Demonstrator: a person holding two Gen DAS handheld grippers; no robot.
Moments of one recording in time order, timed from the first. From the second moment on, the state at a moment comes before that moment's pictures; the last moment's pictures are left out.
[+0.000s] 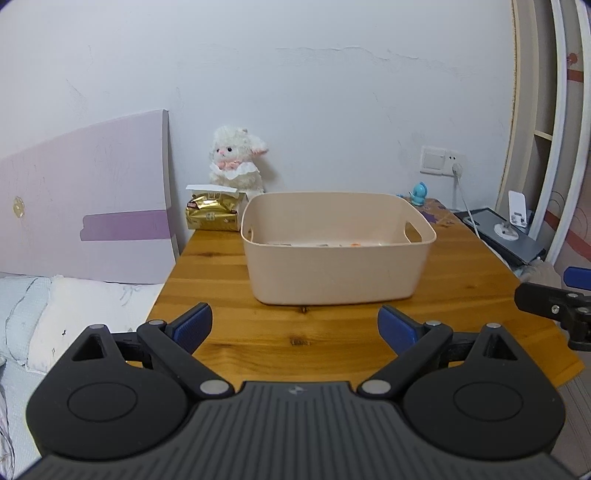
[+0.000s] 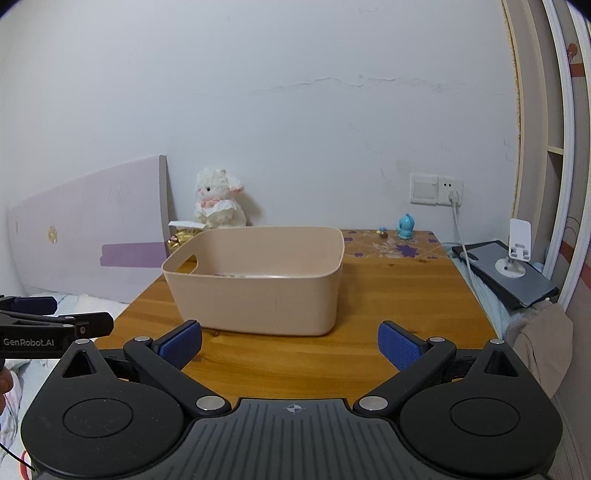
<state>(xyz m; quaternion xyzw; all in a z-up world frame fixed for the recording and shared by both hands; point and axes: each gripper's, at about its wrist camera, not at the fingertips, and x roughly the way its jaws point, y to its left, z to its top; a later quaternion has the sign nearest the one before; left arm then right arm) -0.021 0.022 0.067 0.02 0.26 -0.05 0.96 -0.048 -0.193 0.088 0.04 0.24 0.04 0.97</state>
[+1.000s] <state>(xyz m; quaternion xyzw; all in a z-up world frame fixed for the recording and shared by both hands) -0.029 0.019 0.066 0.03 0.26 -0.04 0.96 -0.052 -0.193 0.076 0.03 0.25 0.03 0.97</state>
